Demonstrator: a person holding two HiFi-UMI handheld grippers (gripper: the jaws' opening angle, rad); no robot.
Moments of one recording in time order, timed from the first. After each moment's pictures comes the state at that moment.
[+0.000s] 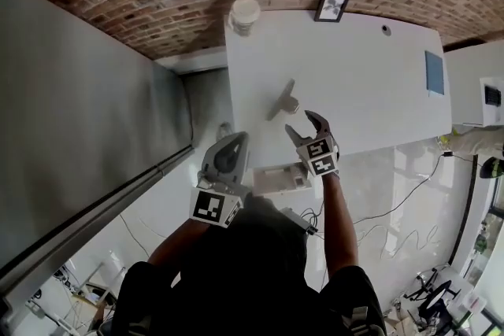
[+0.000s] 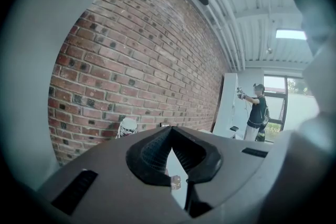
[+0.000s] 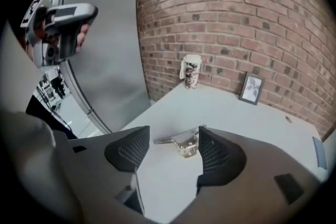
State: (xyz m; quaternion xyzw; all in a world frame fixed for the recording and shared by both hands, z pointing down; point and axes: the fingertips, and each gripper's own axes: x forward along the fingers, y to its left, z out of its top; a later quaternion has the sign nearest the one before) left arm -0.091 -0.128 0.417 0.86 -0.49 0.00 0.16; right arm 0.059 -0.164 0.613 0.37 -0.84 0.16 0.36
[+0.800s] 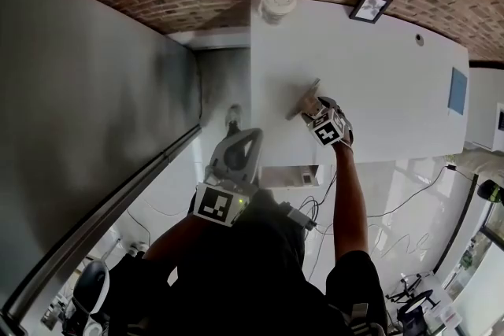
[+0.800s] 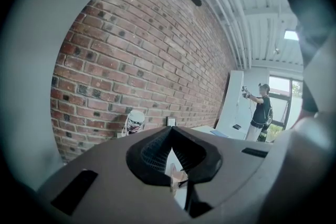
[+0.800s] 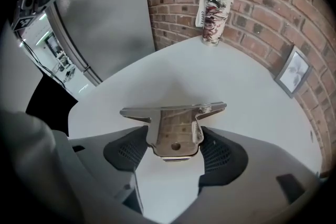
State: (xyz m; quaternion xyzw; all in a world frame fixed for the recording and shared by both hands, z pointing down) left arm -0.113 -0.156 0.450 0.84 -0.50 0.02 0.21; right arm 0.066 -0.204 0.755 0.23 -0.78 0.17 0.55
